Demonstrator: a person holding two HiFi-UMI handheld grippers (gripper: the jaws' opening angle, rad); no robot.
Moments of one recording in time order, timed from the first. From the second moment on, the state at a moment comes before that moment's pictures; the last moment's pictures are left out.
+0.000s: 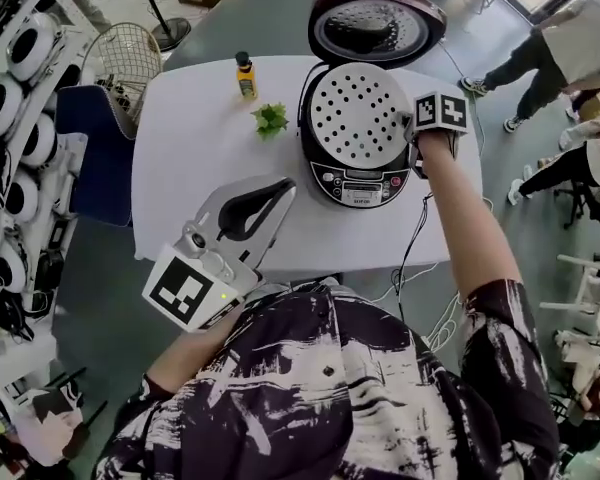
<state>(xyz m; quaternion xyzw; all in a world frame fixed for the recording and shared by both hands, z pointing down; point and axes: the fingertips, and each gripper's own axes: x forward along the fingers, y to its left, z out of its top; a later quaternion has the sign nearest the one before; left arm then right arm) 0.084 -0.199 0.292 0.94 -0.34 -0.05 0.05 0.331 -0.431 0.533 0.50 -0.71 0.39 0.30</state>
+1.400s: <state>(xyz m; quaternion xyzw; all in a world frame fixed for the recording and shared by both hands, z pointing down) 0.143 -0.218 0.296 0.96 -0.28 -0.04 0.06 0.325 -0.427 0.499 0.53 -0.78 0.20 0.26</state>
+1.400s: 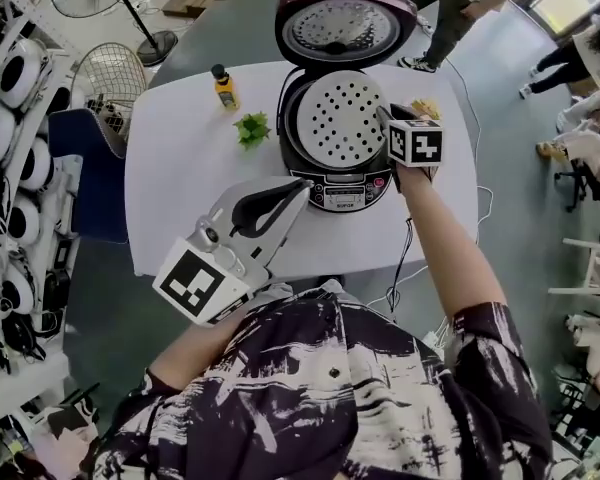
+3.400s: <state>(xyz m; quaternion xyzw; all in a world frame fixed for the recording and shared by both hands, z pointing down) 0.211 -0.207 0.290 0.96 -0.27 -0.01 0.05 0.306 -0.220 0.313 0.40 -0.91 0.08 0.00</state>
